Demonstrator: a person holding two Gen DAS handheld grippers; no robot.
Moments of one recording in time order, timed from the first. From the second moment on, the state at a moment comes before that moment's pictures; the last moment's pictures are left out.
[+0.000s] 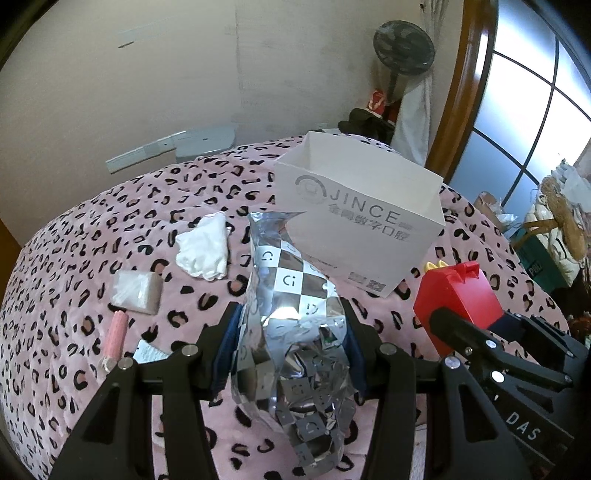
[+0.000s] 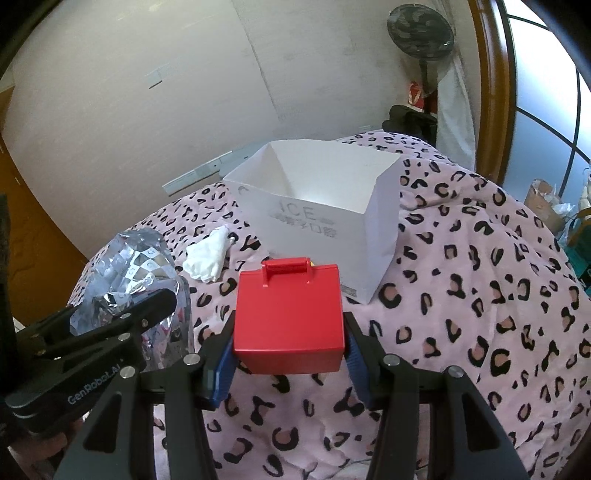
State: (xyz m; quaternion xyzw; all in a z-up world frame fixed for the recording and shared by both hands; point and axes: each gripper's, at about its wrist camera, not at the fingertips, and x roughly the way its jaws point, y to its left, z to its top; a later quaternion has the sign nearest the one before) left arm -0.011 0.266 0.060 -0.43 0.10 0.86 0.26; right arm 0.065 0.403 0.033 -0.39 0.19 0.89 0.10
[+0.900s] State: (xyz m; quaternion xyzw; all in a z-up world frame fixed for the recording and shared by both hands) left arm -0.089 0.324 0.089 -0.40 0.12 0.85 0.31; right arm 0.004 0.445 0.063 -0.35 0.17 0.91 0.13
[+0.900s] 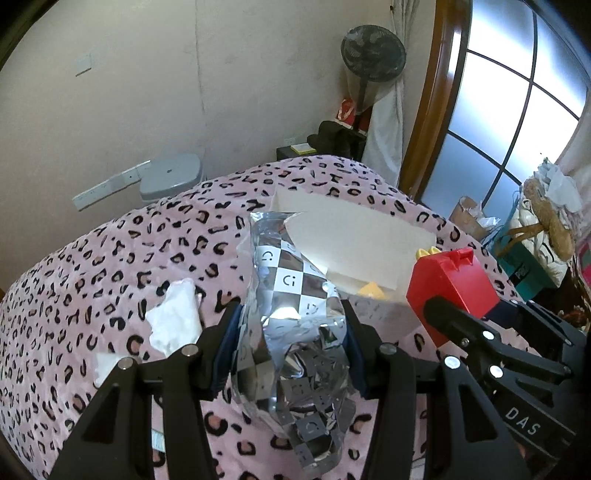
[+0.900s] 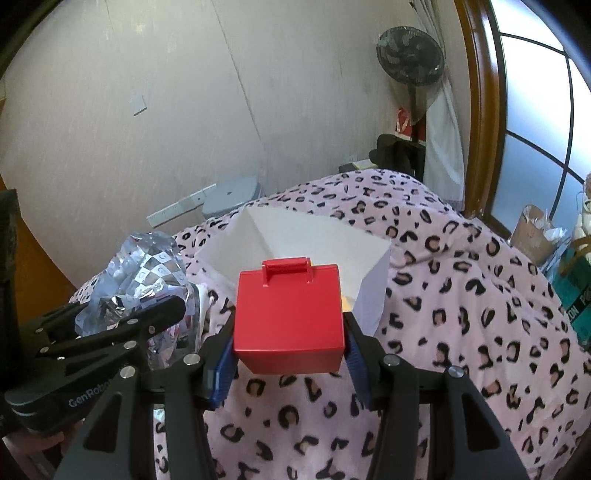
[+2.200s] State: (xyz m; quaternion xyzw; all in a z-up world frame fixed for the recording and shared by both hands) left arm -0.193 0.418 0.080 -0.43 0.12 0.83 0.34; right arm -0.077 0.487 0.046 -0.37 0.16 0.91 0.14
